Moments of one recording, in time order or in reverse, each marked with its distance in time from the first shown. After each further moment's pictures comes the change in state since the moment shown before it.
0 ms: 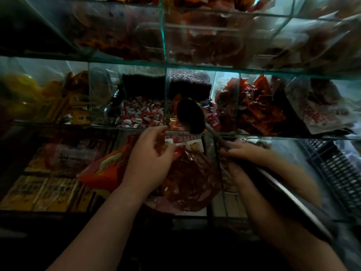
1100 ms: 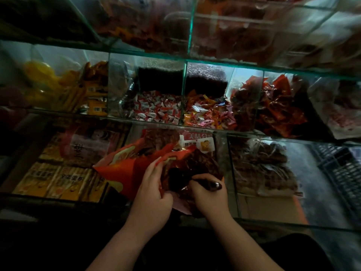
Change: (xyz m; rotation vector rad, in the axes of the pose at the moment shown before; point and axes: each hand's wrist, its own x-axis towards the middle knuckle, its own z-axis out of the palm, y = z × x) left_hand -0.082 -0.044 -0.013 -0.010 -0.181 -0.296; right_hand 0.103 0.049 0.176 0.592 0.717 0.399
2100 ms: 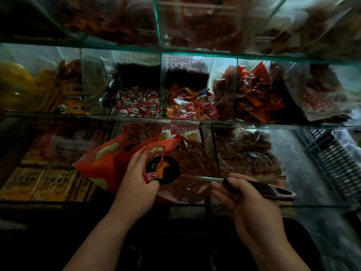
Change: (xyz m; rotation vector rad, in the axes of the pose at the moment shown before) left_hand 0.009 0.012 0.004 0.032 -0.023 -0.010; right_hand -0.060 -0.037 -0.109 0.792 0.151 0.246
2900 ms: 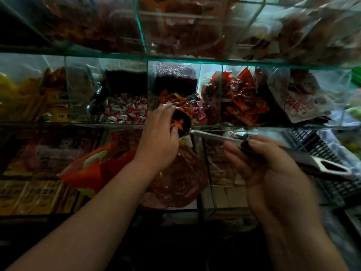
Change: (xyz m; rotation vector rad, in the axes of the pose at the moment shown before) left_hand 0.085 0.087 0.032 0.301 0.126 0.478; right_hand -0.030 -0.085 0.038 0.143 -0.124 -0.218
